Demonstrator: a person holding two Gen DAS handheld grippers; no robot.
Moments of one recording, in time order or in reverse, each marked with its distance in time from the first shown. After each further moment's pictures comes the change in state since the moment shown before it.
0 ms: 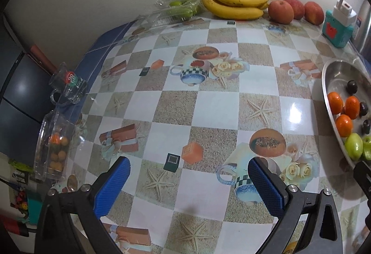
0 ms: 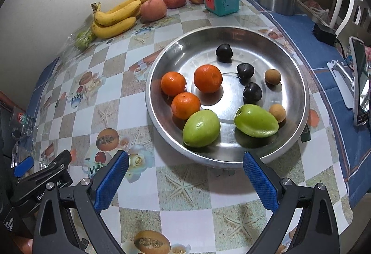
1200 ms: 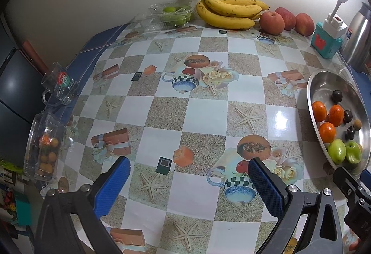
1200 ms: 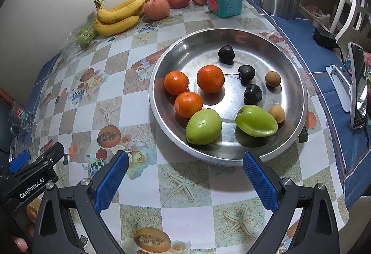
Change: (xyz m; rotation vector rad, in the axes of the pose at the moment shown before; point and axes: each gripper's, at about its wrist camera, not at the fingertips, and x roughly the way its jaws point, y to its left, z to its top) left arm -0.010 0.006 0.003 -0.016 -0.017 -0.095; right arm 0.000 0.007 -0.001 -0.021 0.014 -0.011
